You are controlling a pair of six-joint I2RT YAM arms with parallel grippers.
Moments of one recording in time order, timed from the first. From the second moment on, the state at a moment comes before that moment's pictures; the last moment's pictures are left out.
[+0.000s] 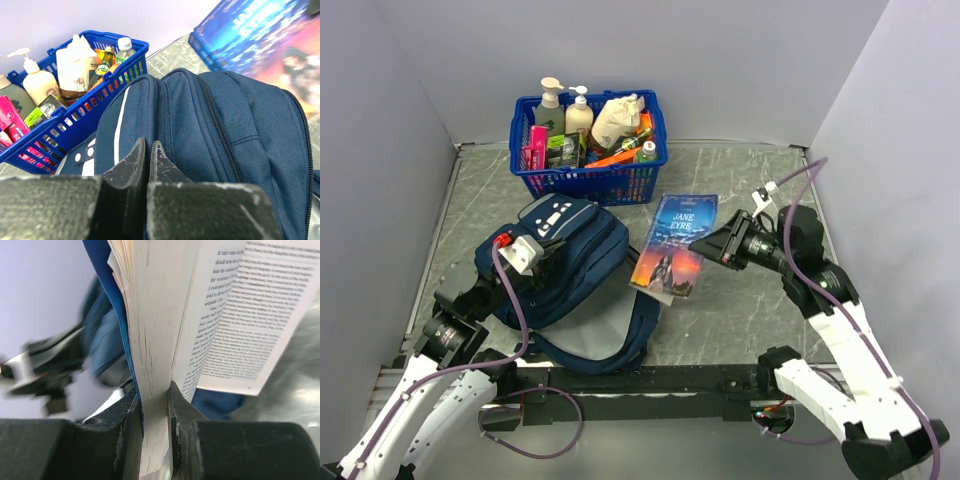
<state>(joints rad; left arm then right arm) -0.47 0.46 0.65 -0.12 0.29 0.20 0.33 0.81 0.97 -0.54 -0.51 0.91</state>
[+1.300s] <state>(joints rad) -0.46 0.55 0.74 -0.15 0.31 0.12 0.71 1.34 0.76 0.45 -0.53 1.39</state>
